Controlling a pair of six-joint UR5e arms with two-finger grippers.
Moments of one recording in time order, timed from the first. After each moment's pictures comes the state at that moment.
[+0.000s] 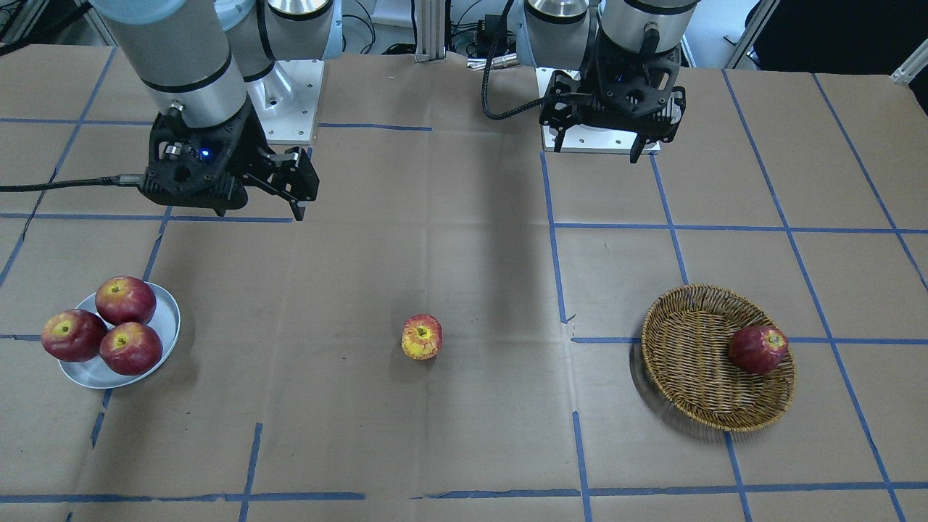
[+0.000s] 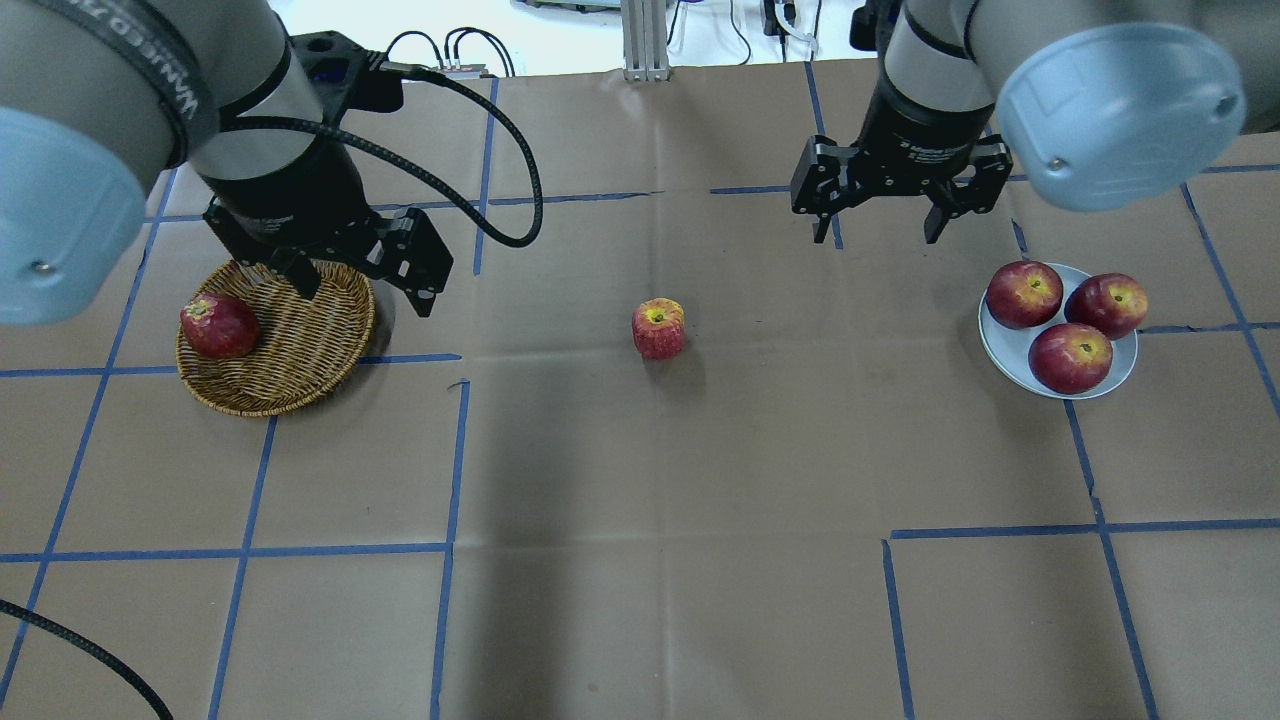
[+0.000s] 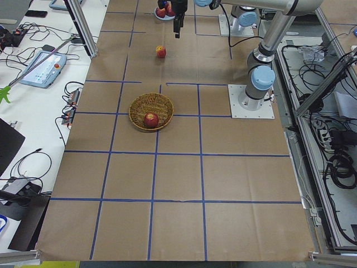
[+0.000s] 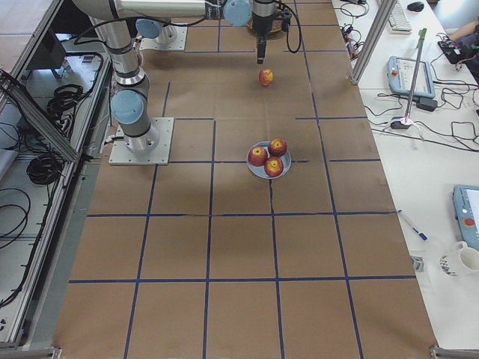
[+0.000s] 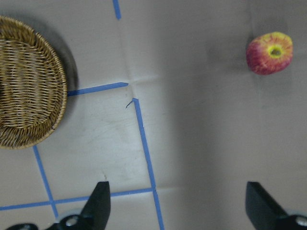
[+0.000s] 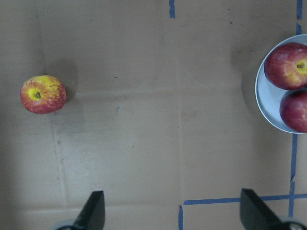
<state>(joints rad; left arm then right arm) -1.66 -1.47 -1.62 -1.64 1.61 0.10 1.70 -1.47 1.57 -1.68 -1.56 0.19</state>
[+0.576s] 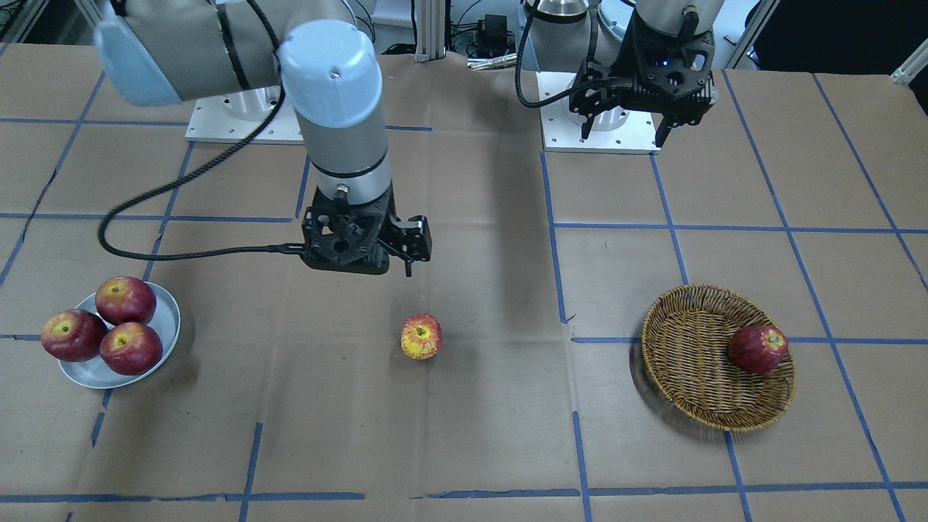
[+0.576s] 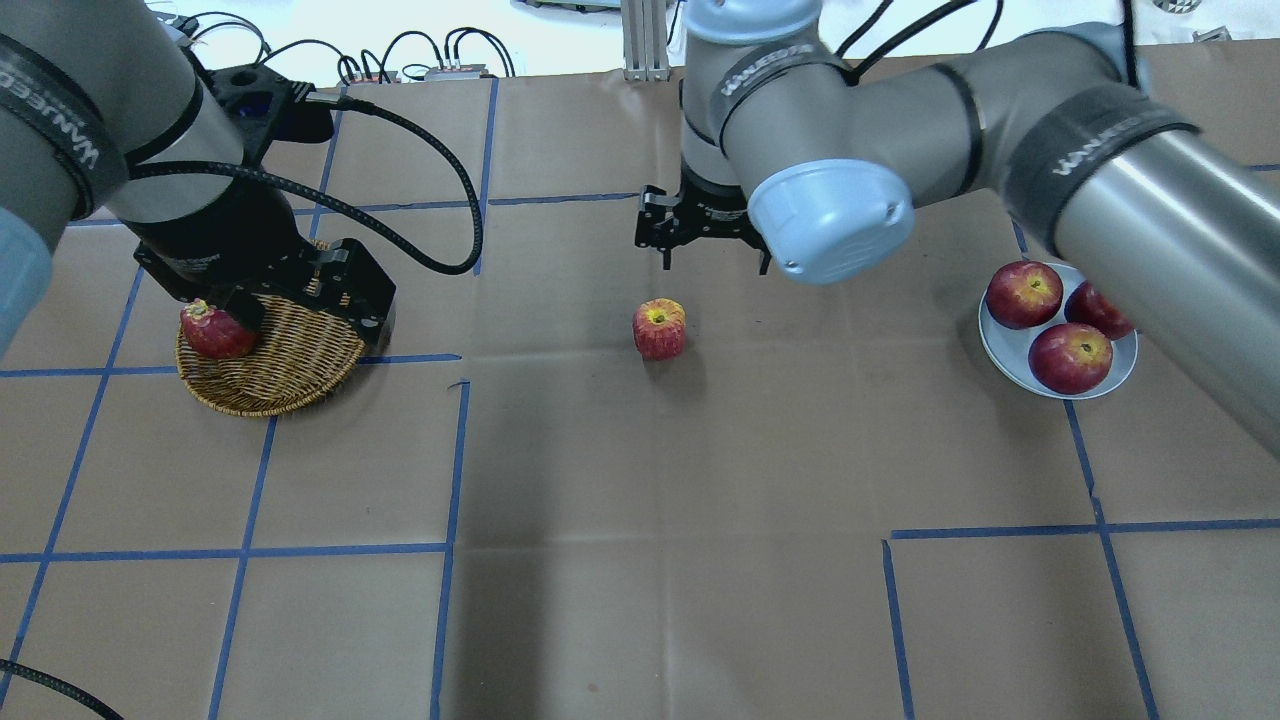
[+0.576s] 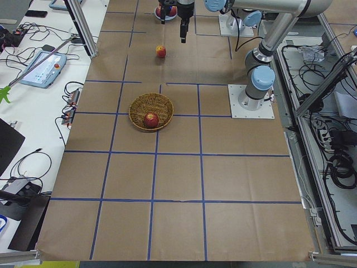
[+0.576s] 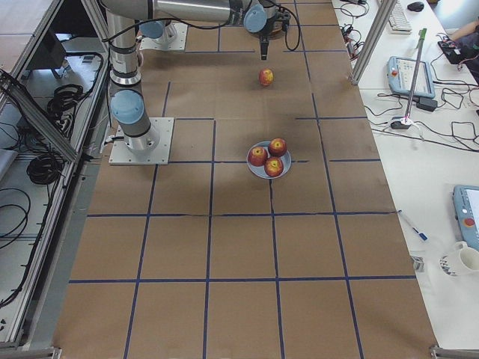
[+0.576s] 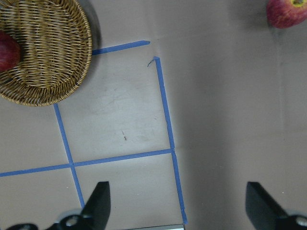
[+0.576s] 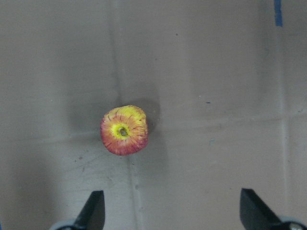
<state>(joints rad) -1.56 -1.42 -1.68 -1.65 1.60 0.15 1.91 -1.27 1.57 -1.95 -1.57 0.44</state>
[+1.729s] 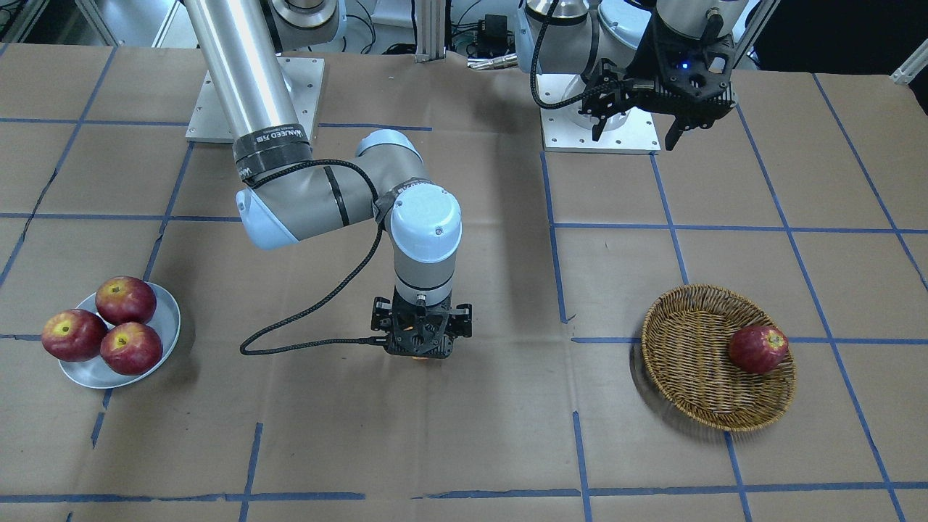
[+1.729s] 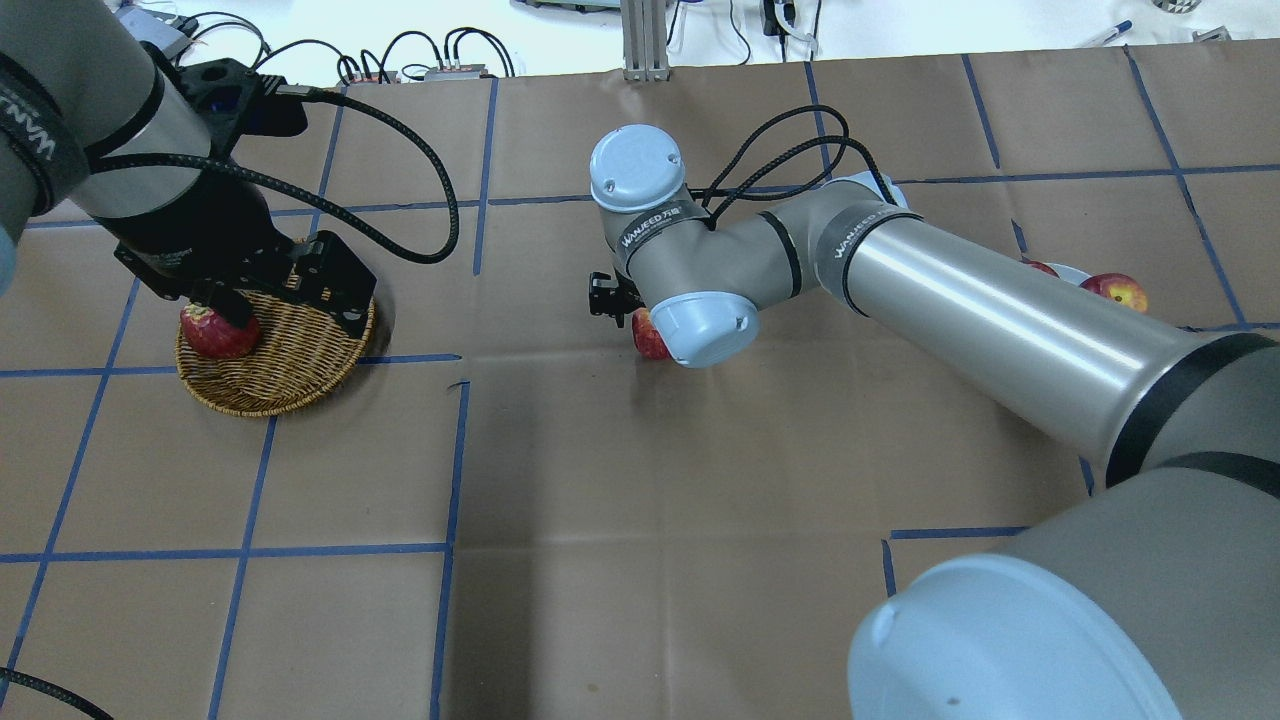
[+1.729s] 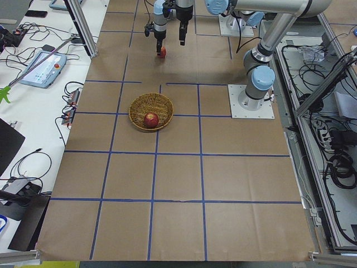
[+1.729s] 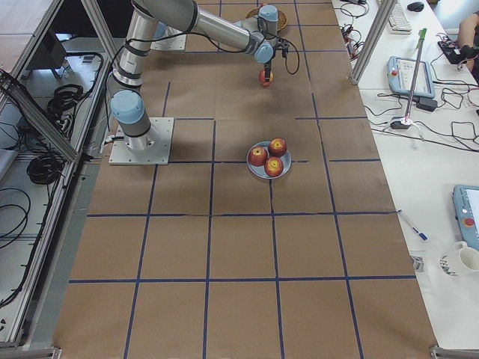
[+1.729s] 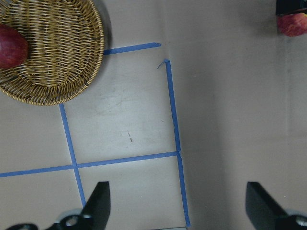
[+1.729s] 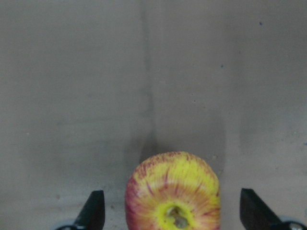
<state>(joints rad) -1.54 -1.41 -1.68 -1.65 1.57 0.17 1.97 -0.99 1.61 -2.25 -1.63 0.47</state>
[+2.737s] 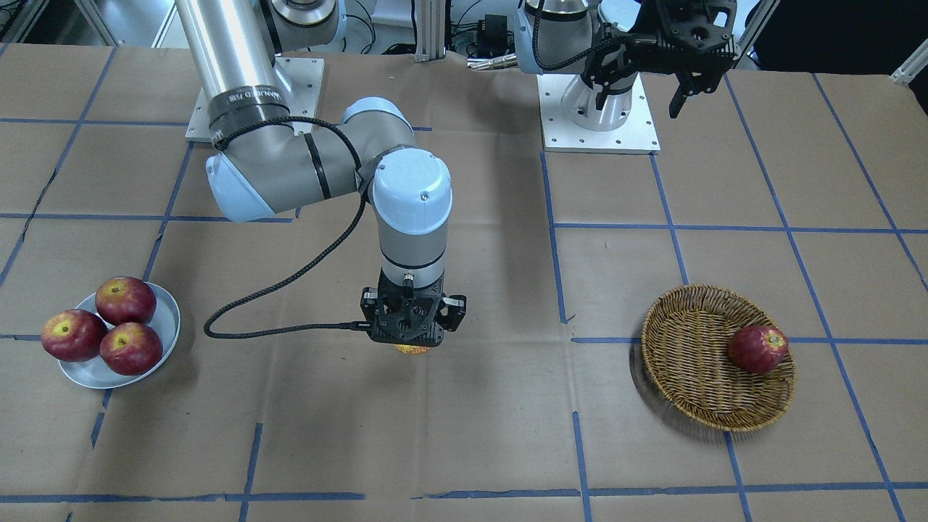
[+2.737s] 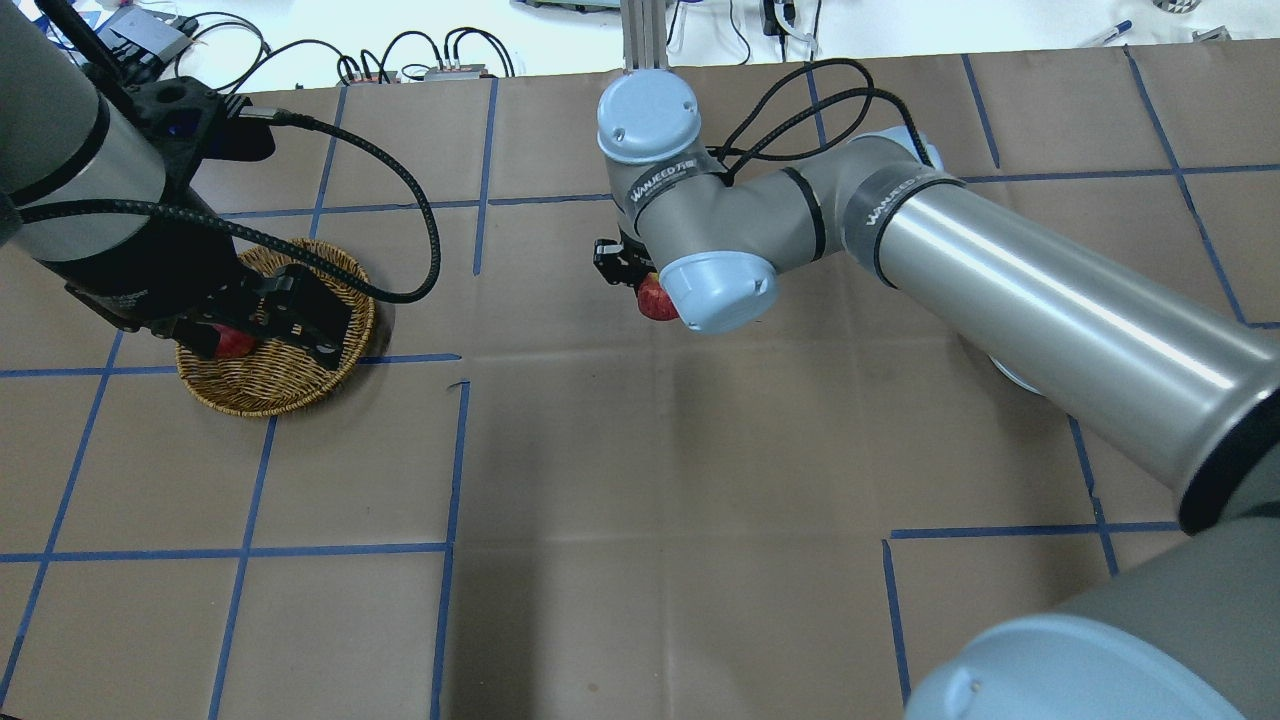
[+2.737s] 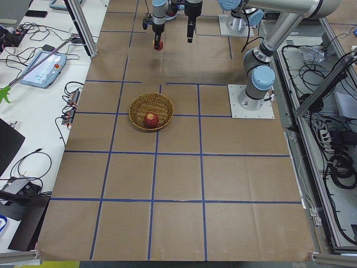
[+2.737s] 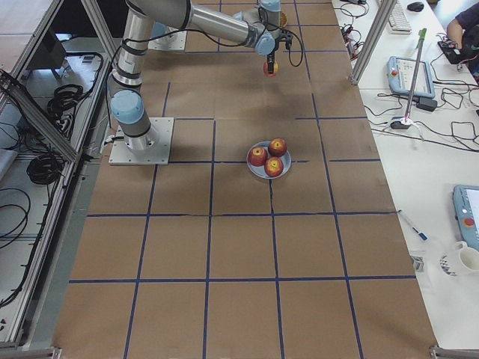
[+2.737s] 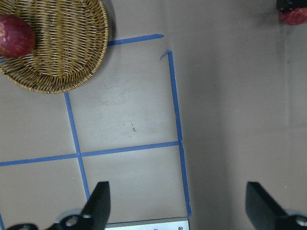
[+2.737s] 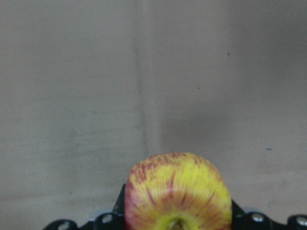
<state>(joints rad) -1.53 -1.31 -1.71 -1.69 1.59 0.17 1.94 -1.10 1.55 -2.12 -1.63 0.46</state>
